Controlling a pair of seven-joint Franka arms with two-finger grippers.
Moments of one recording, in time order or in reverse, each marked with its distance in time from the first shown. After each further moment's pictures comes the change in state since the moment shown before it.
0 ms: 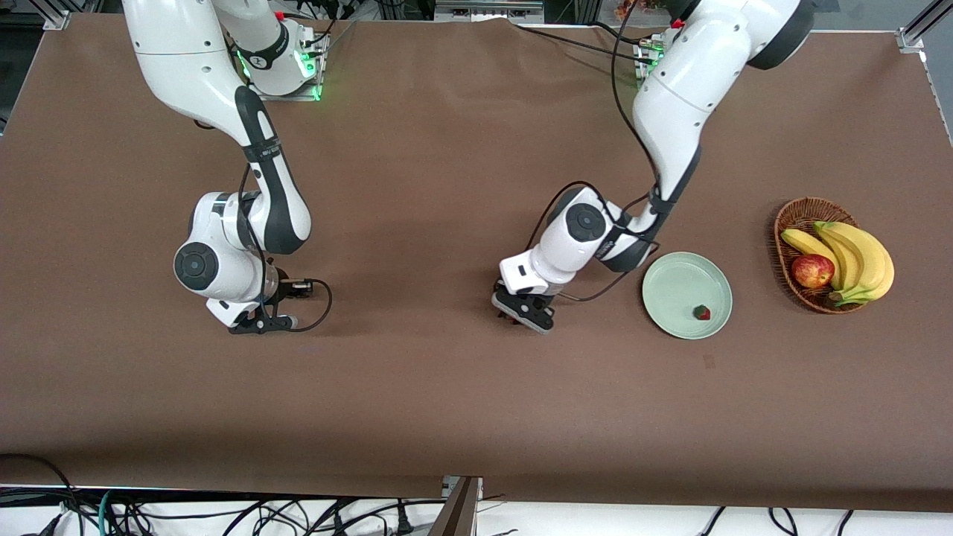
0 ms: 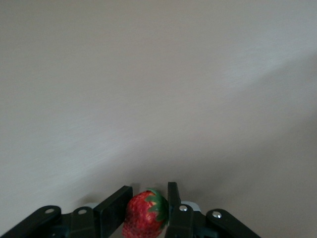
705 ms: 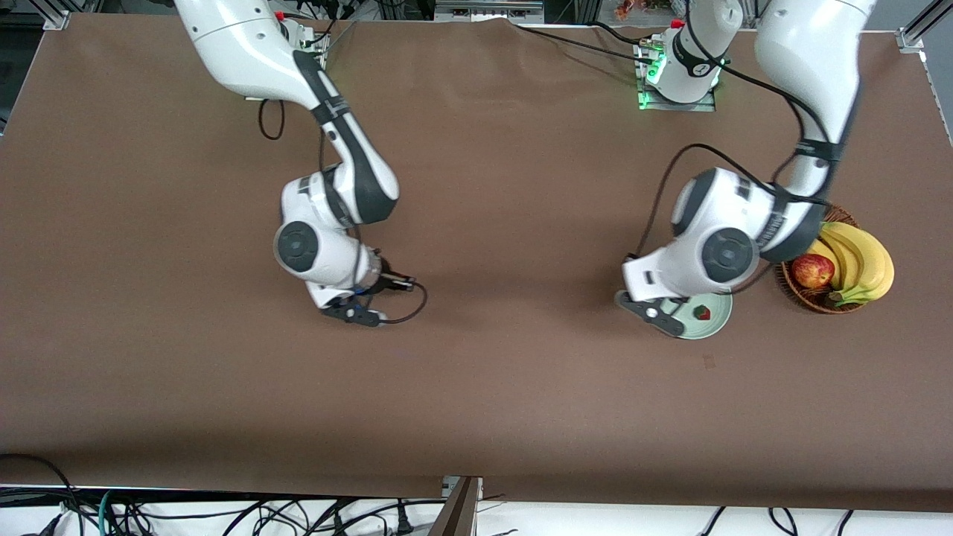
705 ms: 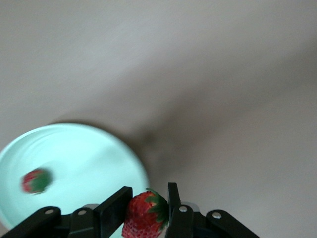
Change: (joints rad) left arm 0.301 -0.299 0.019 -0.076 0.002 -0.731 0.330; right arm 0.065 0.053 0.271 0.232 0.041 -0.016 0.686
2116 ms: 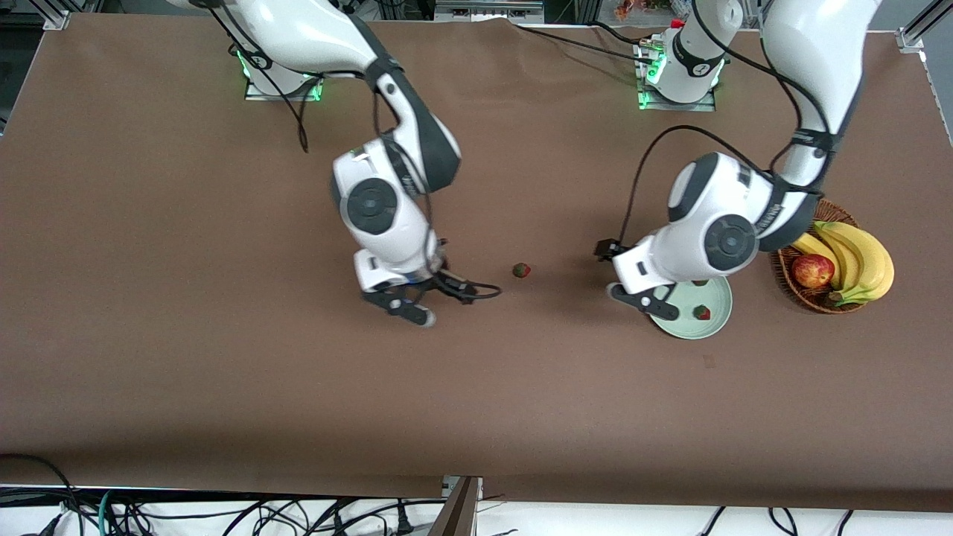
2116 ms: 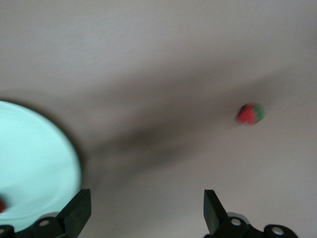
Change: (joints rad) left arm 0.028 -0.029 -0.185 -0.033 -0.091 0.044 -0.352; right arm 0.225 0.025 -0.299 0.338 -0.042 -0.279 0.245
